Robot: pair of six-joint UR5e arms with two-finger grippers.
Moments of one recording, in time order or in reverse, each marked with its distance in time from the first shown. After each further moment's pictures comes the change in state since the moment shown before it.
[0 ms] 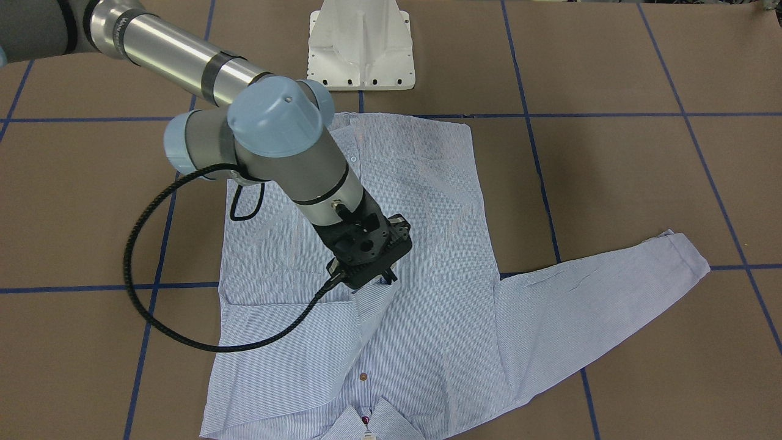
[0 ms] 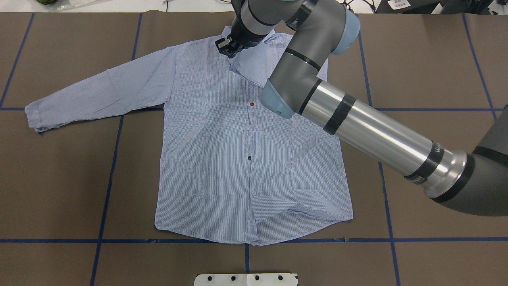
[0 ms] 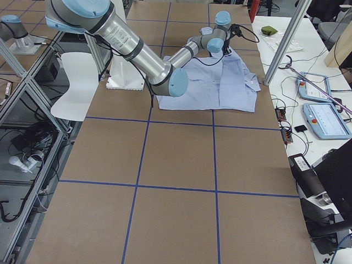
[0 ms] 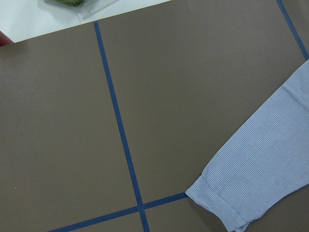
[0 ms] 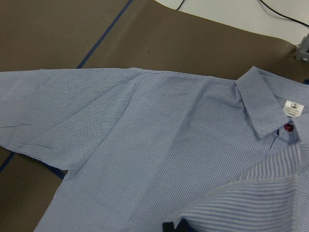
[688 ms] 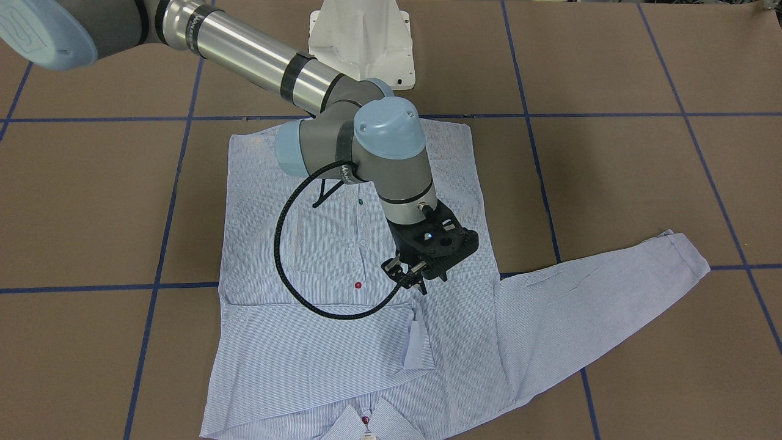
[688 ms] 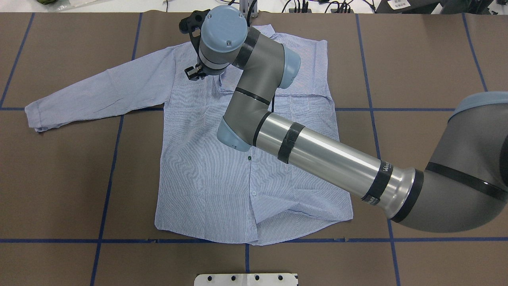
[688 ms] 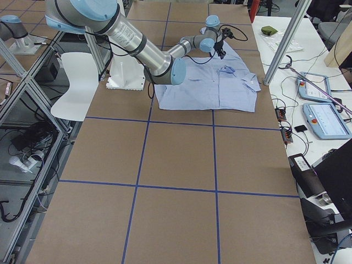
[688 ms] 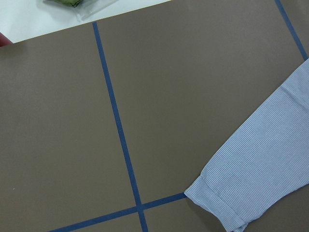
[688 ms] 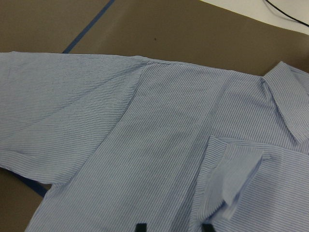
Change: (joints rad) left arm 0.005 0.002 -0.002 0.000 -0.001 -0.003; right arm -0.130 0.112 -0.178 0.015 -0.248 0.024
